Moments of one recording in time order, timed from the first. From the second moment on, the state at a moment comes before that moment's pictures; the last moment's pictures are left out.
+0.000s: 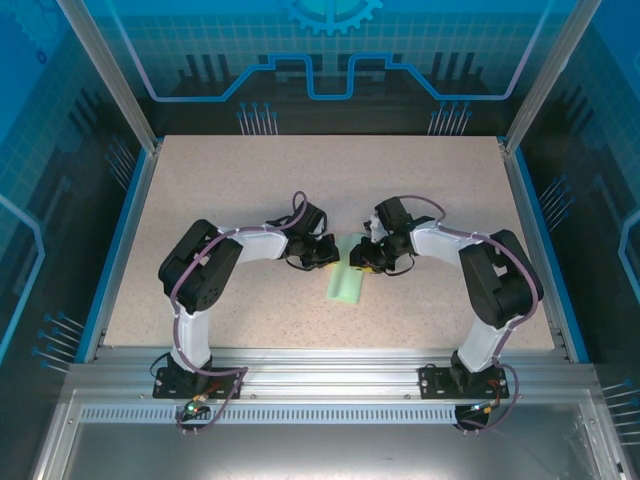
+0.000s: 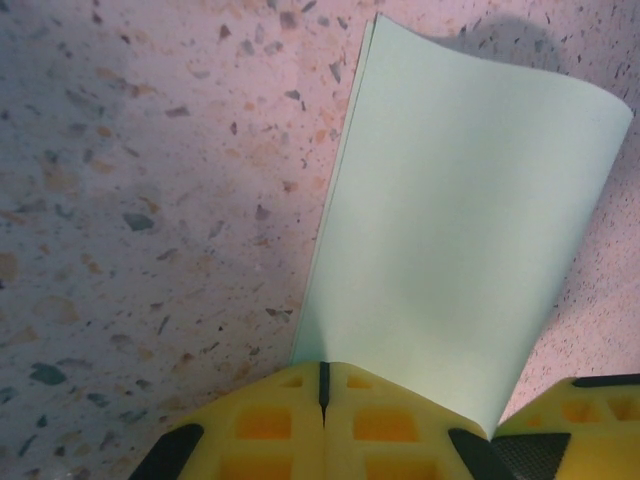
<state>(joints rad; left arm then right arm) -0.57 1.97 1.12 -0.17 0.40 -0.88 0.42 1.76 0.99 -0.43 -0.53 0.58</state>
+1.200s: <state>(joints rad) -0.57 1.97 1.12 -0.17 0.40 -0.87 0.44 1.80 1.05 -0.42 -0.58 0.58</state>
